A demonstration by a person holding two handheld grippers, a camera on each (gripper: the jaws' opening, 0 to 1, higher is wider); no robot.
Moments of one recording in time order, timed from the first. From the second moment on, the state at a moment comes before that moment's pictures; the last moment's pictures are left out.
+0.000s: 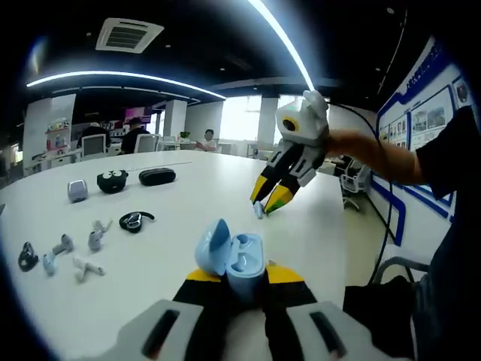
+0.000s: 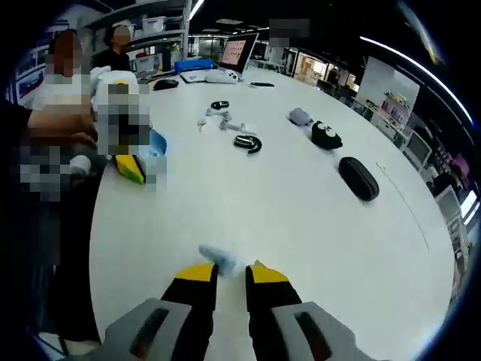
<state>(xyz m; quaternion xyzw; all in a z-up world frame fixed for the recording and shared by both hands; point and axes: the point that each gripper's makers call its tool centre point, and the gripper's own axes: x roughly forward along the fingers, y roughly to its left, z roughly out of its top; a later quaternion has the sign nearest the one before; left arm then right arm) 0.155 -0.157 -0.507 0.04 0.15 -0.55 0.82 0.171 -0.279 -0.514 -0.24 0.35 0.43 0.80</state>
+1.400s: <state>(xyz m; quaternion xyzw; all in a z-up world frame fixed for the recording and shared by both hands) 0.154 -0.155 -0.508 0.01 0.16 -0.56 0.81 0.197 -0.260 -0.515 -0.31 0.40 0.42 0.75</state>
